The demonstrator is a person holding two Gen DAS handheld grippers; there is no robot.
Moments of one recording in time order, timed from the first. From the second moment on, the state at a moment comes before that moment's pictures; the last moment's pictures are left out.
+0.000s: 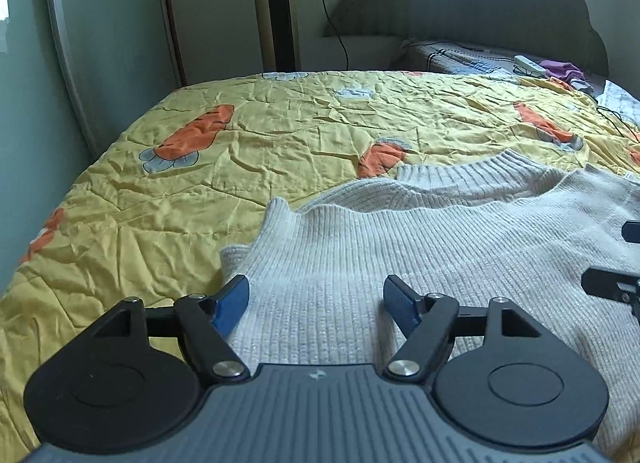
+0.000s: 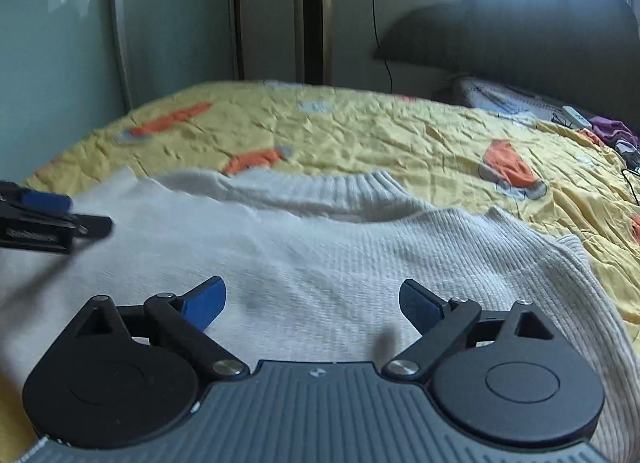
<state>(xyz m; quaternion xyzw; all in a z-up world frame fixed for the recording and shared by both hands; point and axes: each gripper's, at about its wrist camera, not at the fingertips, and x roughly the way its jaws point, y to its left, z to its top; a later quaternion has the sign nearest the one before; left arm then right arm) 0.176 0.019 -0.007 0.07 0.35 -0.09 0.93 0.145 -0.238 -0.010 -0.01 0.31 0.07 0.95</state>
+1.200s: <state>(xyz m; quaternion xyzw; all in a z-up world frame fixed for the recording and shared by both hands) 0.274 0.118 -0.050 -0.27 0.48 -0.23 0.80 0.076 0.009 -0.064 -0.46 0.14 0.15 0.87</state>
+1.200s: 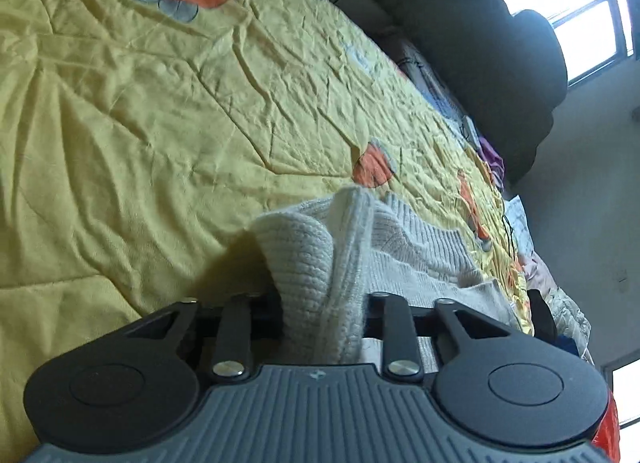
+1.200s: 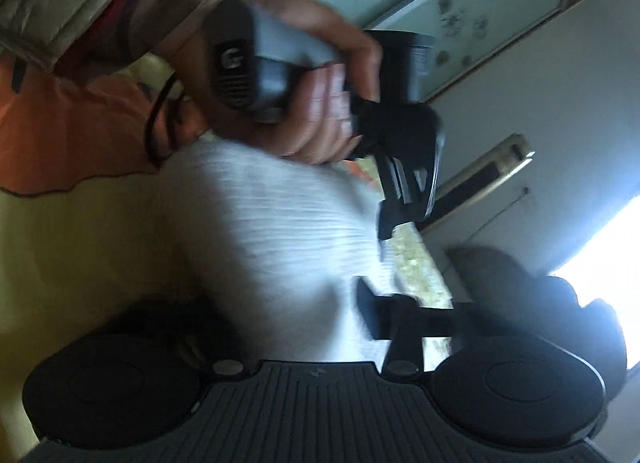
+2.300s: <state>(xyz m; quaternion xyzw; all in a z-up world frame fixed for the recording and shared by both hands) 0.199 -0.068 0.111 -0.17 0.33 -0.18 0.91 0.014 -0.168 0.026 -0.18 0.07 0.08 0.98</state>
